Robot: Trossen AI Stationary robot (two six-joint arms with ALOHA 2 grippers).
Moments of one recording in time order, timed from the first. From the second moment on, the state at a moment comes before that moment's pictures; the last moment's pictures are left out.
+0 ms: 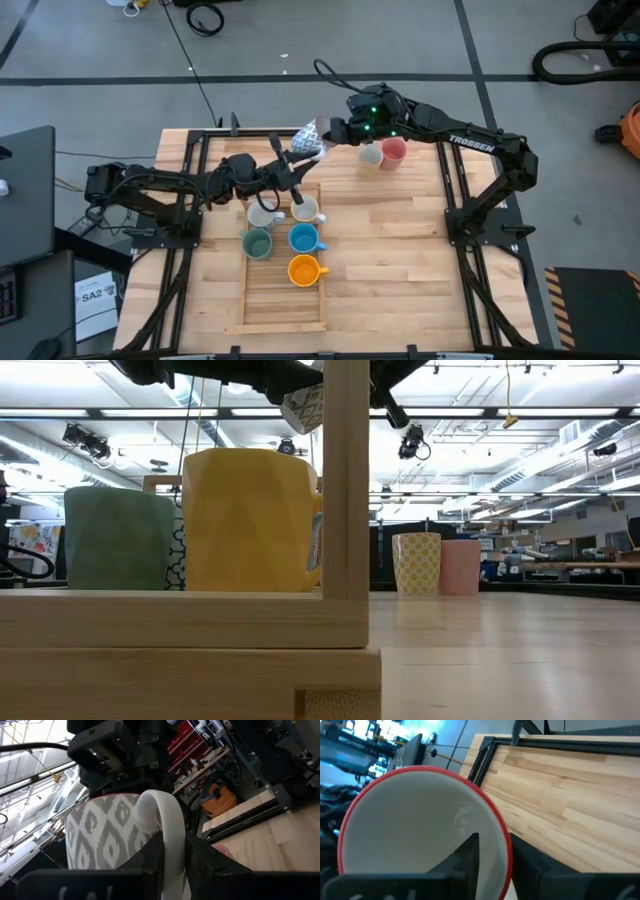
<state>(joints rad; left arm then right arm) 0.11 1.34 0.83 0.66 -0.33 0.77 -0.35 1.55 1.58 -0.55 -0.14 0.94</state>
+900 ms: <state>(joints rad) 0.06 1.34 0.83 0.64 -0.32 0.71 -0.39 1.55 1.58 -0.55 -0.40 0.77</state>
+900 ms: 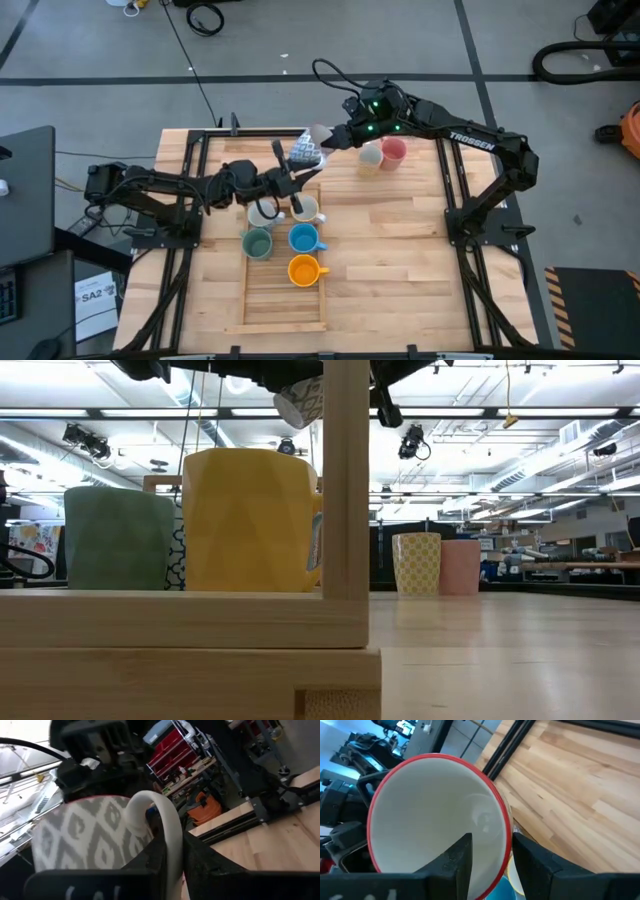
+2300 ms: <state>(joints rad) 0.02 1.34 0.83 0.64 -0.26 0.50 -0.43 1.42 1.58 -0.81 -0.46 0.51</state>
